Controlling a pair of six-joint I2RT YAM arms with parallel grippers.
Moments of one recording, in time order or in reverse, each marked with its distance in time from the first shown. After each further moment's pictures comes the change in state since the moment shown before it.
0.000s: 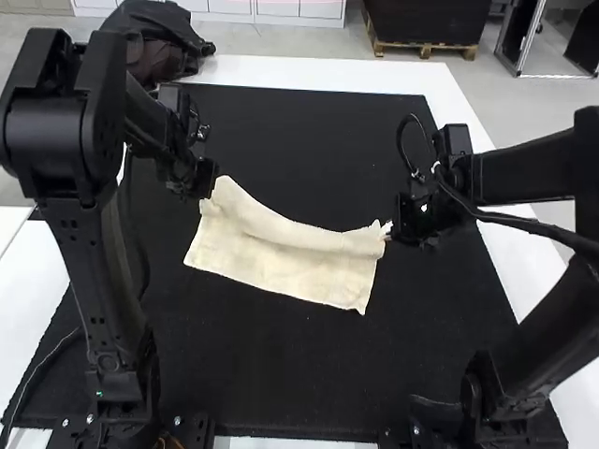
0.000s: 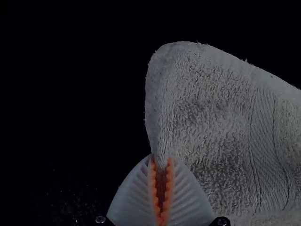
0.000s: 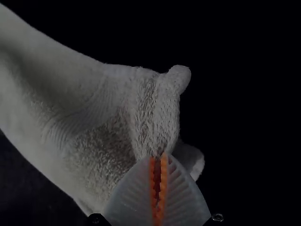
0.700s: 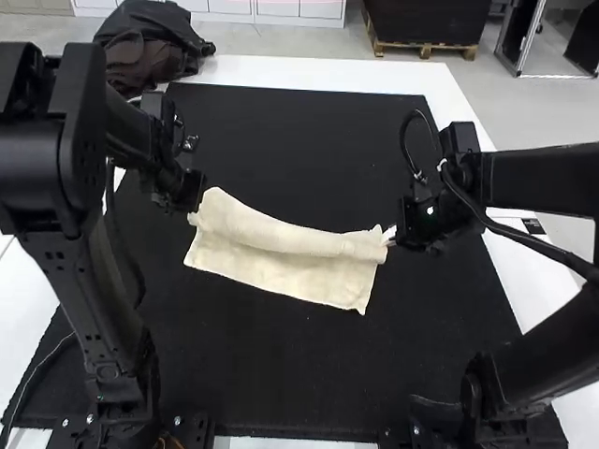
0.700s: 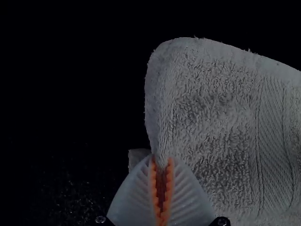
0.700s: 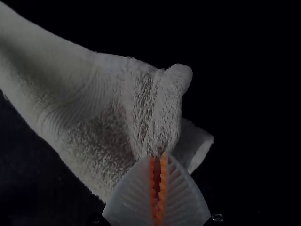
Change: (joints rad) left arm 0.061 -0.140 -0.119 -0.065 0.020 0.064; right arm 0.000 -0.097 -0.008 -0.129 -0.024 -0.049
